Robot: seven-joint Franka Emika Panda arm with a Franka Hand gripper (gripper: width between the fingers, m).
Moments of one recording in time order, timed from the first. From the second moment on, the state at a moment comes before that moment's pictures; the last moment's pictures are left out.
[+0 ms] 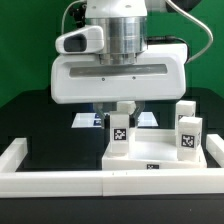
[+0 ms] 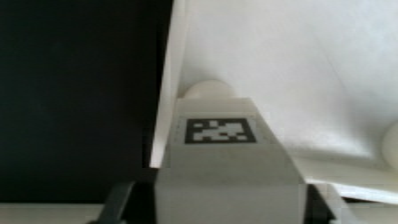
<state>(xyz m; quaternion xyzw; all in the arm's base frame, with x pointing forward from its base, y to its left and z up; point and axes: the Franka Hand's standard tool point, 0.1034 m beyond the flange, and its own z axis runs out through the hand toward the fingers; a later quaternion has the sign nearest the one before) 0.591 -0.027 0.077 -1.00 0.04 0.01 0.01</state>
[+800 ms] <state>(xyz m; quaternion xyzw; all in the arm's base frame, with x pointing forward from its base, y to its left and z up) 0.592 -0.019 0.075 -0.91 0.41 0.00 0.01</state>
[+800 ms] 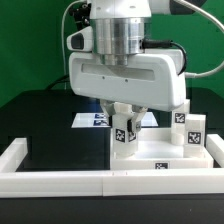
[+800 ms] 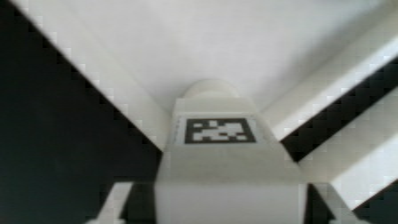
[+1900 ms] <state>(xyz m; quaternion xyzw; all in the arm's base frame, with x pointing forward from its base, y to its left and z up) 0.594 -0.014 0.074 -0.77 0.63 0.01 0.02</state>
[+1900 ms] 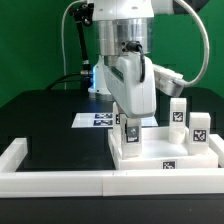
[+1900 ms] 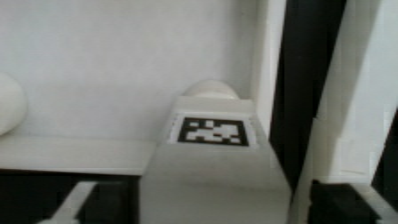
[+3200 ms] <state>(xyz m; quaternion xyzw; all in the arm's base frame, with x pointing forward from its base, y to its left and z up) 0.597 0.000 0.073 -0.98 0.20 -0.02 0.01</state>
